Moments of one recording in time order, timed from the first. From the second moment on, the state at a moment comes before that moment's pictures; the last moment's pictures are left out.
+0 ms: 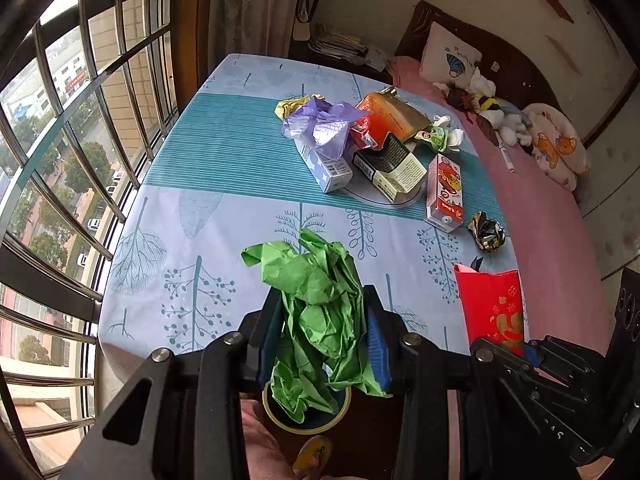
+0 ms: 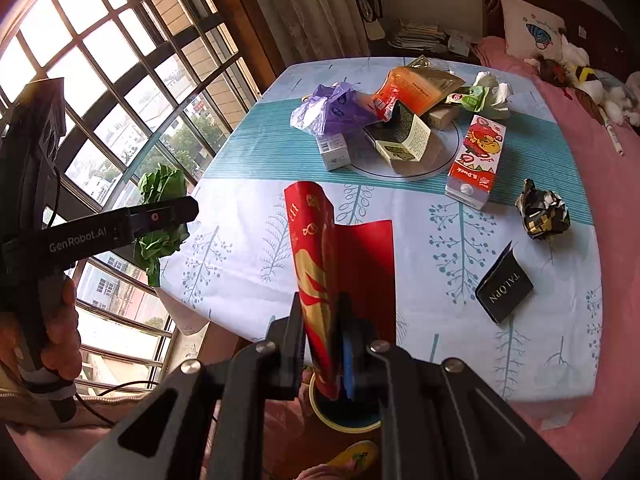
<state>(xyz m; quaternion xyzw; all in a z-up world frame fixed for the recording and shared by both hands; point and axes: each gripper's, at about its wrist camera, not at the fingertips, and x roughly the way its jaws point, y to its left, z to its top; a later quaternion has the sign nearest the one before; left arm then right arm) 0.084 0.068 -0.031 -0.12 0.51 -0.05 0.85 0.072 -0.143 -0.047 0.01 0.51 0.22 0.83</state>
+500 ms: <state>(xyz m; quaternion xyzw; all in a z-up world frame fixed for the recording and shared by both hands) -0.054 0.022 -0.047 -0.03 0.52 -0.04 0.85 -0.025 -0.172 -0.092 0.05 0.56 0.21 0.80</state>
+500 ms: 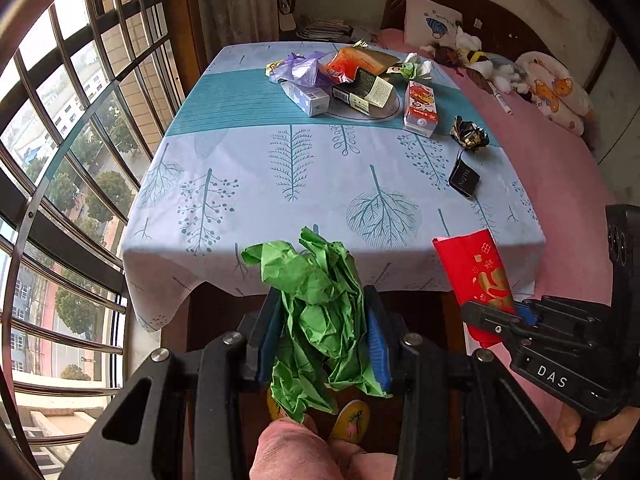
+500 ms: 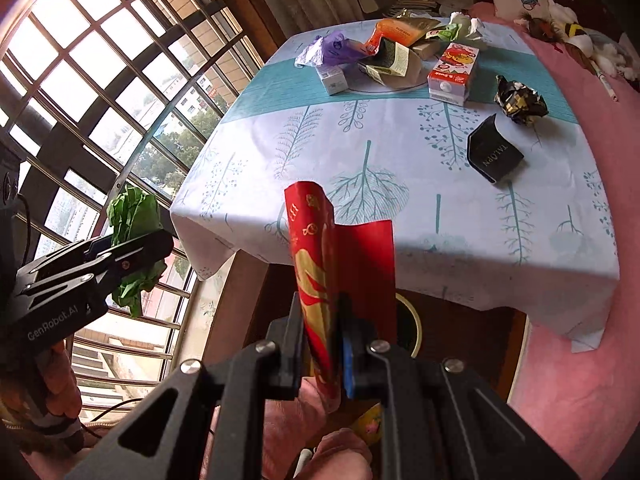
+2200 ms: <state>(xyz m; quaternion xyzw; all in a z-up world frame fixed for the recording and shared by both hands) -0.028 -0.002 -0.419 0.01 0.61 -0.07 0.79 -0.037 -0.174 -0.461 0.15 0.65 0.08 0.74</state>
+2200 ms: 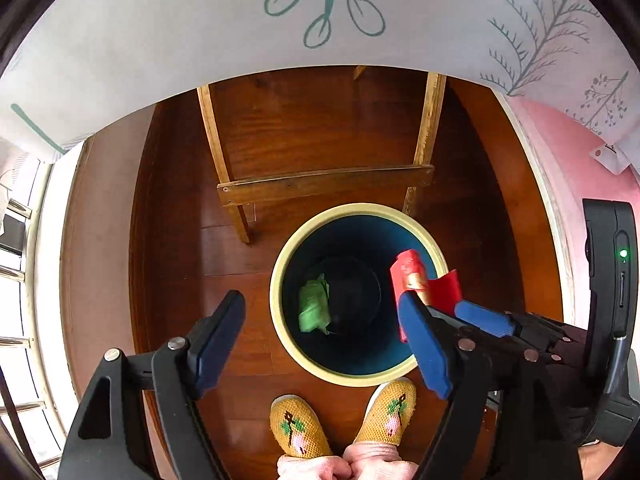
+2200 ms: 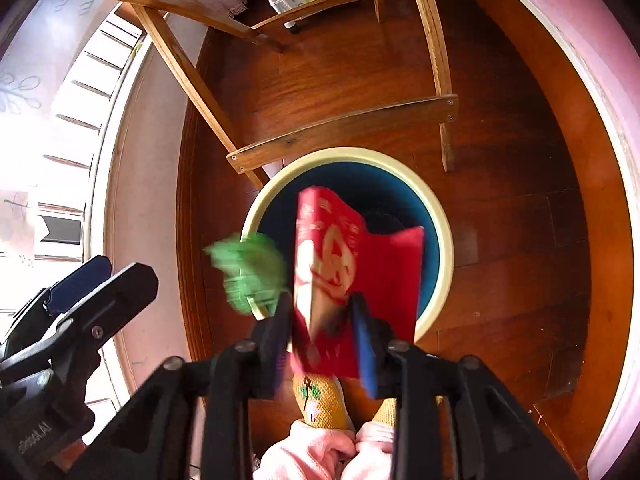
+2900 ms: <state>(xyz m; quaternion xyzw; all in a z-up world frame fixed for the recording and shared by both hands) -0.012 -0.015 -0.312 0.05 0.58 -0.10 0.81 -0.027 -0.188 -0.373 0.14 0.61 0.06 0.77</state>
